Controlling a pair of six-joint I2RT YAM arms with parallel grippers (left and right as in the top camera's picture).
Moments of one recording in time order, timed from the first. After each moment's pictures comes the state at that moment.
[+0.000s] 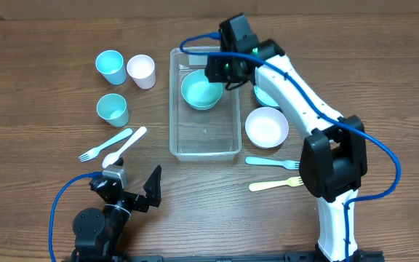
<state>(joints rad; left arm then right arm) -0.04 0.02 0.10 -0.30 0.28 -0.21 0.44 2.19 1.99 -0.83 -0.22 0.38</state>
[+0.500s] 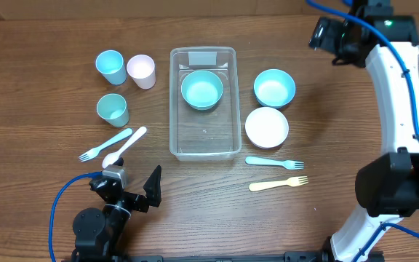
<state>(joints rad) -0.04 0.02 0.10 -0.30 0.28 -0.21 -0.02 1.96 1.94 -1.03 -0.01 0.35</state>
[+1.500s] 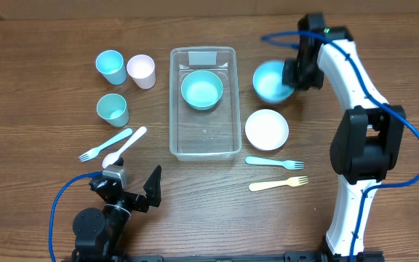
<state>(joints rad) -0.04 0.02 0.10 -0.30 0.28 -0.21 0.08 2.26 2.02 -1.17 -0.05 0.30</state>
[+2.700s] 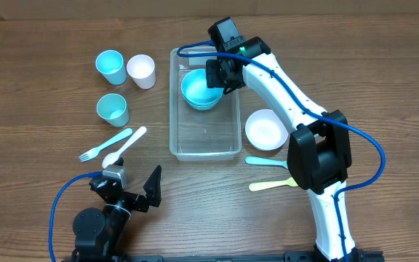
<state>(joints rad) -0.04 0.02 0.10 -0.30 0.28 -0.21 0.47 2.31 2.07 -0.93 -0.07 0.43</state>
